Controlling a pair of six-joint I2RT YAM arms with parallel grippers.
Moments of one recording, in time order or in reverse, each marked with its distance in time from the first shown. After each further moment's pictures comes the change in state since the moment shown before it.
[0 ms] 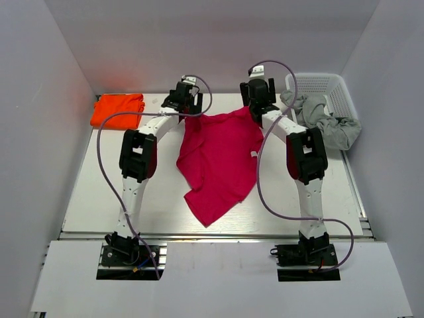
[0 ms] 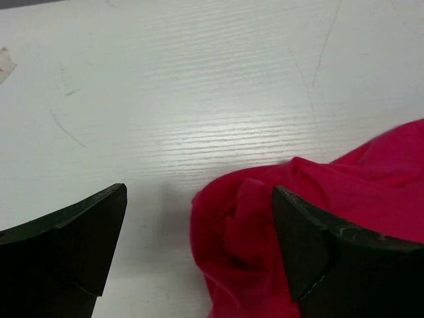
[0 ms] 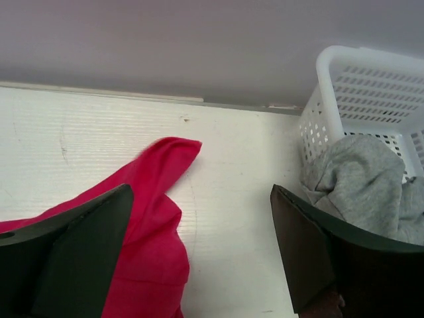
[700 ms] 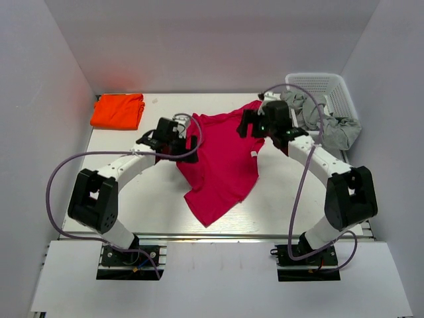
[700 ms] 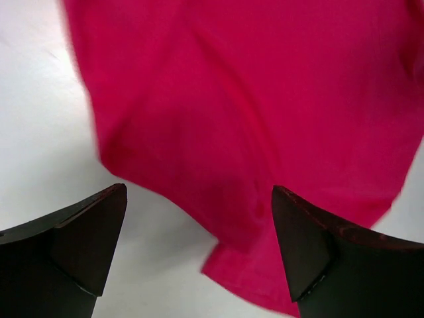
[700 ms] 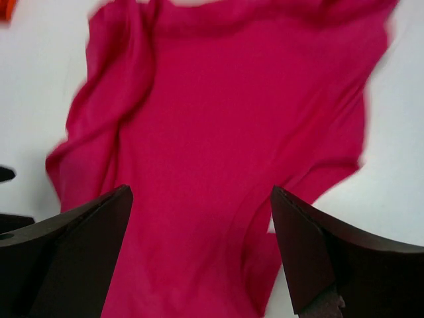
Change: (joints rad) left arm -0.057 -0.781 -0.897 -0.102 0.362 -0.148; right arm 0.024 -0.662 -0.594 -0.261 -0.600 0.400
